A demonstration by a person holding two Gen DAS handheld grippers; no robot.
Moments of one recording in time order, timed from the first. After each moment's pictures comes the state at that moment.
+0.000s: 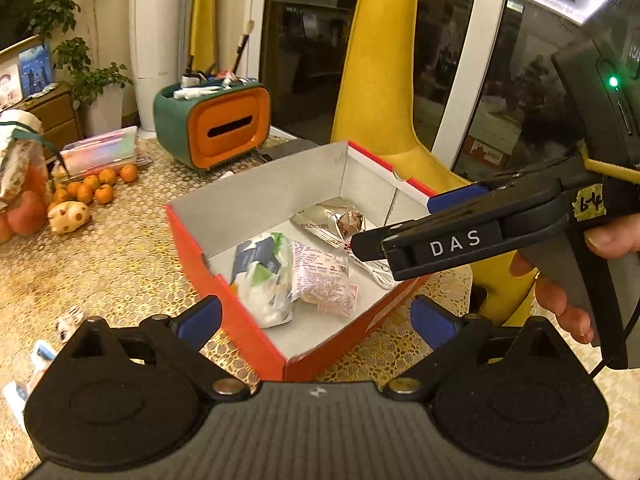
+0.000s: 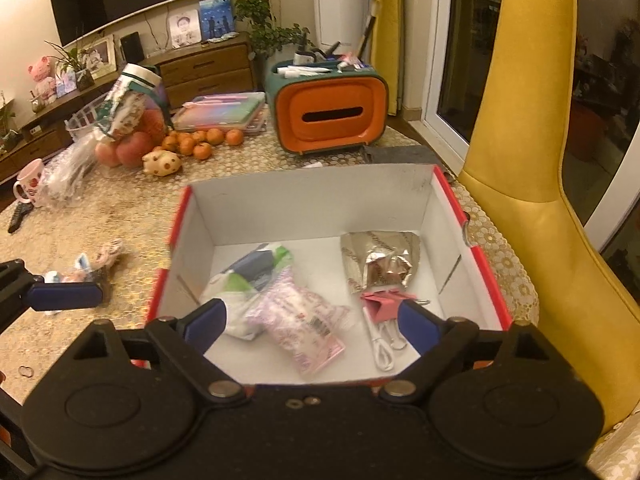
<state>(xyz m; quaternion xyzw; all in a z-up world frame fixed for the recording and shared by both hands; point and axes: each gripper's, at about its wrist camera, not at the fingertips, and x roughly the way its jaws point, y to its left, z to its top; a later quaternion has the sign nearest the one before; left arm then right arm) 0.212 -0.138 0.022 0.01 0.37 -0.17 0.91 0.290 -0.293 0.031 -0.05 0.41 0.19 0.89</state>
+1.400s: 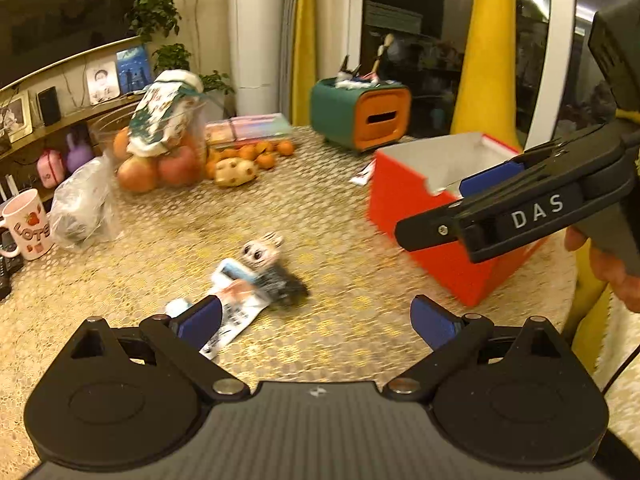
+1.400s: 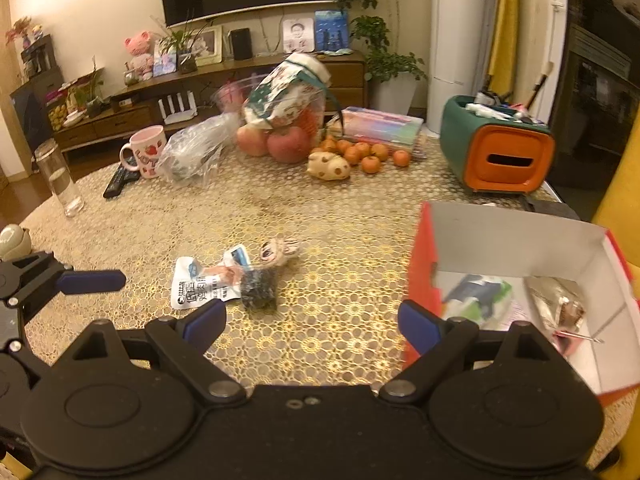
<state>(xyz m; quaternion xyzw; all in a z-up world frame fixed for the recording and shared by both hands) 0.127 0.040 -0.017 0.02 0.33 -0.06 0.94 0.223 -0.117 0.019 -0.09 0.37 0.31 0.87</state>
